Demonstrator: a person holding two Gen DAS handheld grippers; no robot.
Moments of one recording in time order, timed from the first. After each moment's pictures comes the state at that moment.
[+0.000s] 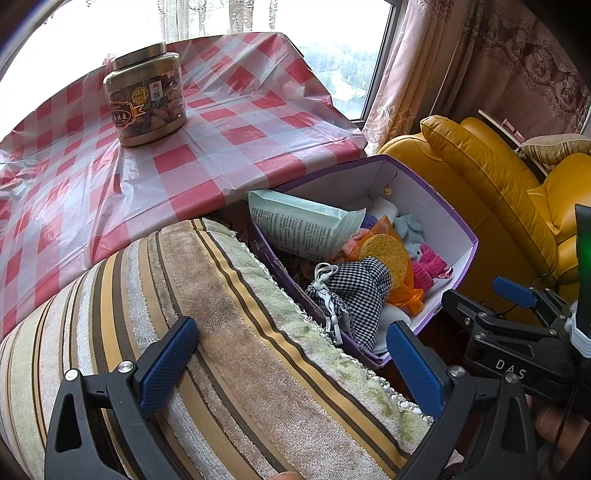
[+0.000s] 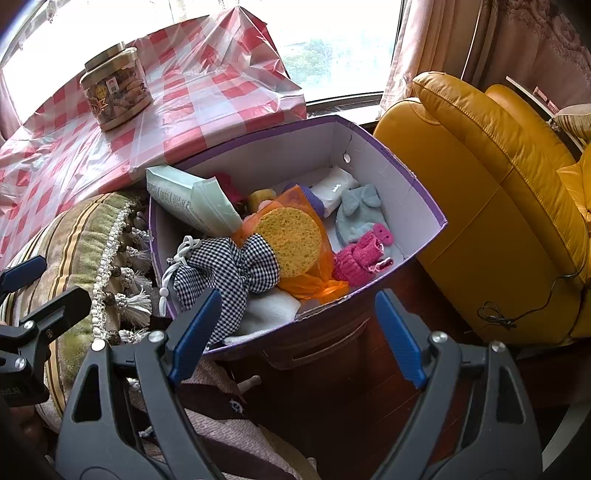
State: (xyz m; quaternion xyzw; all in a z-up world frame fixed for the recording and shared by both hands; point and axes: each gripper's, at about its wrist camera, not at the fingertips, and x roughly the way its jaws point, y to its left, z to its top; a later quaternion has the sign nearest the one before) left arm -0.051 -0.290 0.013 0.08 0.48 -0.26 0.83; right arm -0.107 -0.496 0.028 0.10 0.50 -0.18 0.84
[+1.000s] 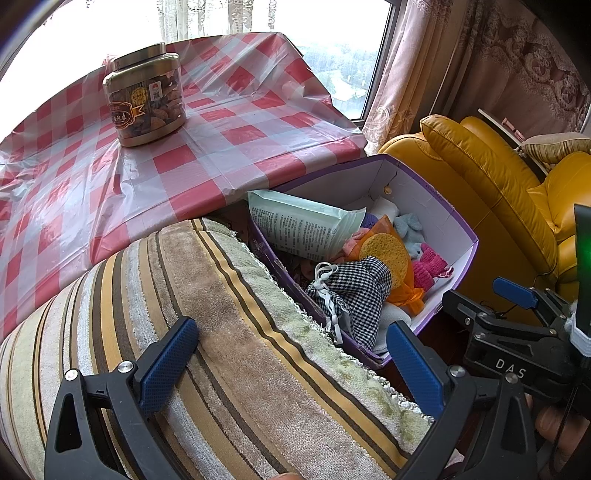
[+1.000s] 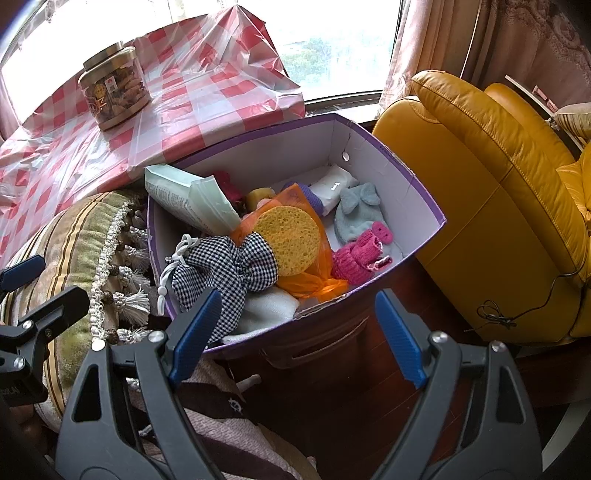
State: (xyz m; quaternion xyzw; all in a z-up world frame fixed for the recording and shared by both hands) left arm -0.051 -0.291 0.013 0.08 0.48 -0.26 0.83; right arm -0.108 -0.498 0.027 0.10 0.50 -0.18 0.84
